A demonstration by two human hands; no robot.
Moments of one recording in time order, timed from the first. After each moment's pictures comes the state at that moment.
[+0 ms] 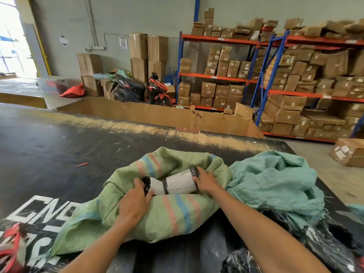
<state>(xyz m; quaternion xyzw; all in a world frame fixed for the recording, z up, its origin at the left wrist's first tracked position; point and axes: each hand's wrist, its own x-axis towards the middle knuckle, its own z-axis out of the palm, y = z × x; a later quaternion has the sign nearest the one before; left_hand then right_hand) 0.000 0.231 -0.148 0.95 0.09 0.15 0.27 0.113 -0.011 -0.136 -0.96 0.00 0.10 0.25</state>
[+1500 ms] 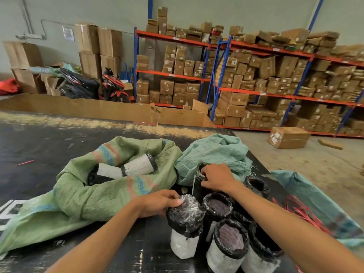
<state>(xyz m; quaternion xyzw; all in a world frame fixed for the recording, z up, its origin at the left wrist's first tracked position) -0.073 0.079 -0.118 0.70 -0.19 -0.39 0.57 -0.060 -0.161 -0.064 -0.99 -0.07 -0.04 -0.08</state>
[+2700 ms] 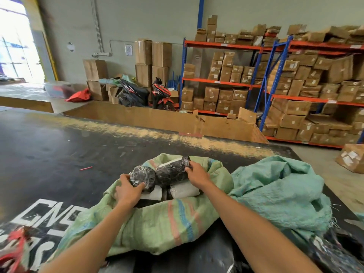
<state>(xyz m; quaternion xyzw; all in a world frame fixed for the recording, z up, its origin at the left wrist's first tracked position) 0.037 0.264 -0.128 0.83 0.27 0.09 0.48 0.127 0.036 -0.107 -0.93 -0.05 0.02 0.37</state>
